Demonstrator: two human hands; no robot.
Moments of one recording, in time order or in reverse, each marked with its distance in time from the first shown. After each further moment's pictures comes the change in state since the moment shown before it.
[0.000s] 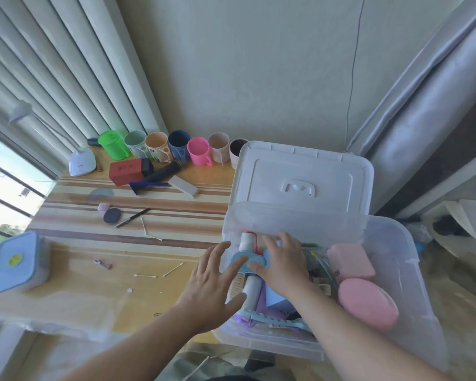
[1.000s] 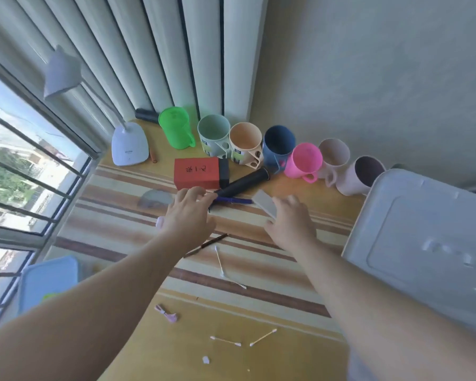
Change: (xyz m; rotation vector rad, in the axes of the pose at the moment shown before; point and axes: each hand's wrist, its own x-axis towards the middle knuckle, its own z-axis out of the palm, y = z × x) left_hand 0.156 -0.427 -0.063 -0.028 -0.030 -0.428; right_hand 0.318 -0.255 0.093 -0.113 -0.167 0.069
